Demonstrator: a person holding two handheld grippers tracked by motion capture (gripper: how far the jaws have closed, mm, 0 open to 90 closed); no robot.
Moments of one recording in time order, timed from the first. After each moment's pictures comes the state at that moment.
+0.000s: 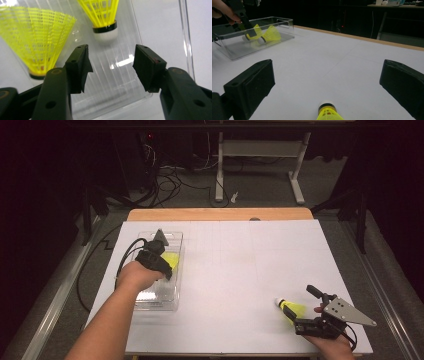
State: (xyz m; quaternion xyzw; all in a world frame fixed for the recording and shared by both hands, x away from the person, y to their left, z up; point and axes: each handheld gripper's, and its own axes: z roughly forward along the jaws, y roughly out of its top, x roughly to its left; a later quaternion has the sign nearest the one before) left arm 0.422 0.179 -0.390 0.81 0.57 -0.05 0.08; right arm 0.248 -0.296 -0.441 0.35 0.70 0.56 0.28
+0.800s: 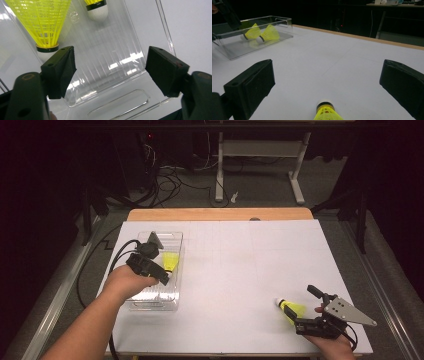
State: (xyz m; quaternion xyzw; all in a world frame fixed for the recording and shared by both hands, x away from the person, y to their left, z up) left arm 0.390 0.184 -0.365 0.84 0.54 -0.04 0.09; right arm 0.249 -0.298 -0.442 0.36 0.70 0.55 0.28
